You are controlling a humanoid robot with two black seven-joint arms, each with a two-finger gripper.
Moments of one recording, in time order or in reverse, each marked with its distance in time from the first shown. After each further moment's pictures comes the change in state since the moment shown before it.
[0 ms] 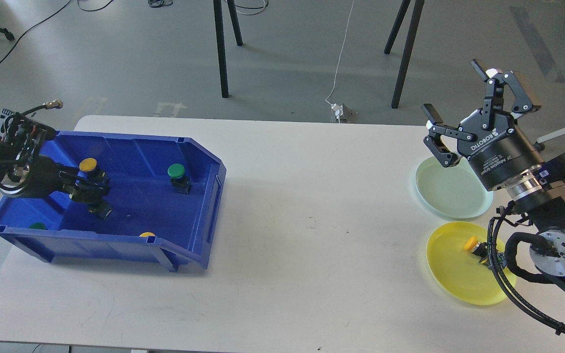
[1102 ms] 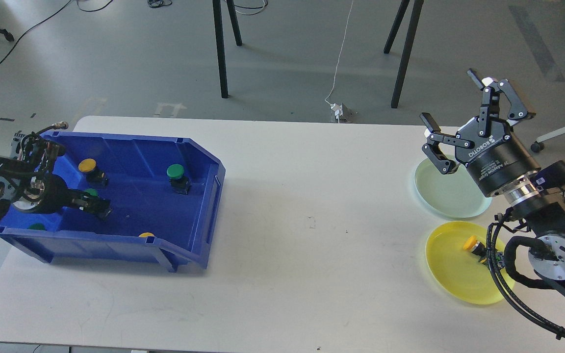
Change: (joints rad) left arm 0.021 -0.173 0.018 0.311 -0.022 0.000 0.000; right arm -0.030 -0.008 -0.003 0.001 0.004 0.003 0.000
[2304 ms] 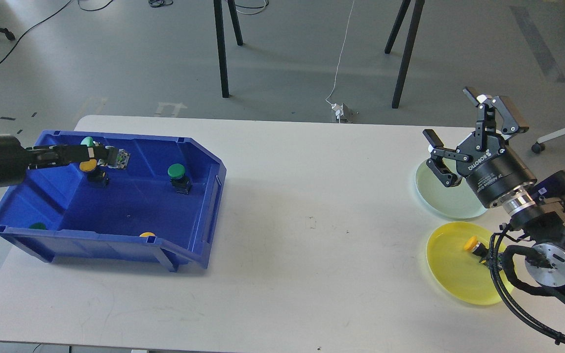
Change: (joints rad) left arm -0.007 0.491 -0.010 -0.689 -0.787 0.000 0.000; right arm -0.002 0.009 -0.057 -0.078 -0.101 -0.045 0.000
